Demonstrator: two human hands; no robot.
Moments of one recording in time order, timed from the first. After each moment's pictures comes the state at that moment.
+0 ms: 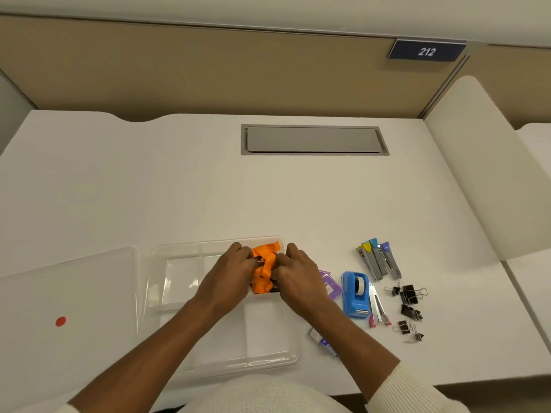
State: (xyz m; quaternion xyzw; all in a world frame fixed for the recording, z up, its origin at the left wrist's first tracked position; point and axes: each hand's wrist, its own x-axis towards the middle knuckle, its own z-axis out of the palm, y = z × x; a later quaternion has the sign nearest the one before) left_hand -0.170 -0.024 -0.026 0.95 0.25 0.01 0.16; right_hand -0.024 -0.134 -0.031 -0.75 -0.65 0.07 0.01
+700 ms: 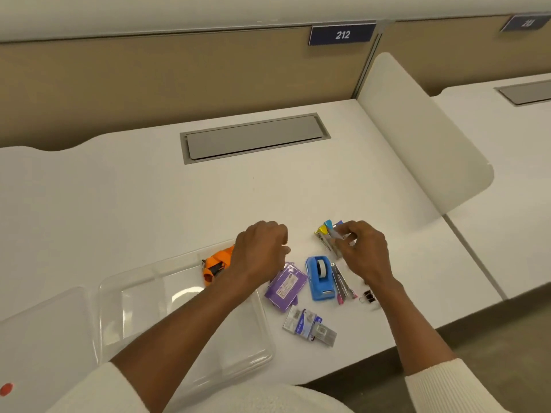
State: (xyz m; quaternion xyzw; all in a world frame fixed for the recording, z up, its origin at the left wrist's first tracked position) left_hand -0.037 -0.068 0.014 0.96 0.22 0.02 0.18; right_hand 0.124 -0.255 -0.022 -0.91 -0.27 0.08 0.31
